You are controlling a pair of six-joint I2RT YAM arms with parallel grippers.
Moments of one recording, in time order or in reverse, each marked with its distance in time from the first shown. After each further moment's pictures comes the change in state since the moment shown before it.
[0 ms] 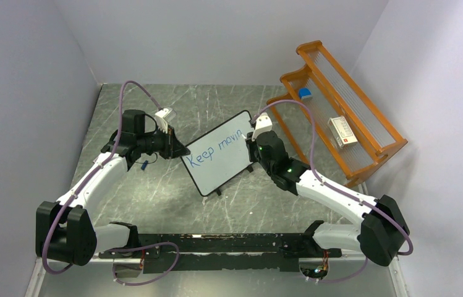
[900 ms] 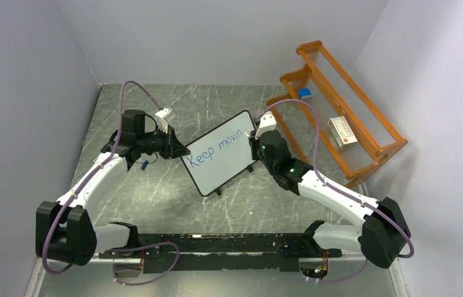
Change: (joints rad) left arm 0.000 0.000 0.000 -0.002 0.000 0.000; right arm -0.024 -0.024 -0.008 0.011 0.013 0.005
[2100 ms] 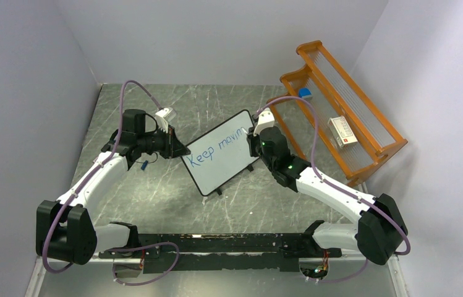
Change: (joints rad) left arm -0.002 0.007 0.008 -0.005 -0.001 0.000; right arm -0.021 0.044 0.023 0.050 -0.054 -0.020
